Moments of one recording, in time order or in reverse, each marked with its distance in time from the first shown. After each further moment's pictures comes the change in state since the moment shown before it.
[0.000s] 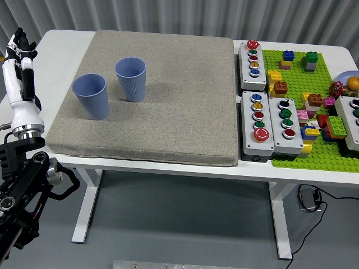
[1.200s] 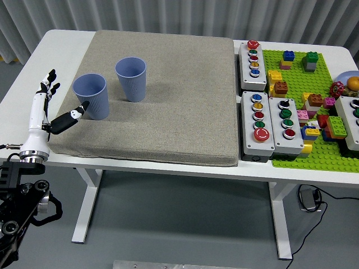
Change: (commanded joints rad) left arm 0.101 0.036 0.008 0.104 0.293 -0.177 0.132; right arm 0.007 0.000 -0.001 -0.008 -0.008 -0.007 0.012
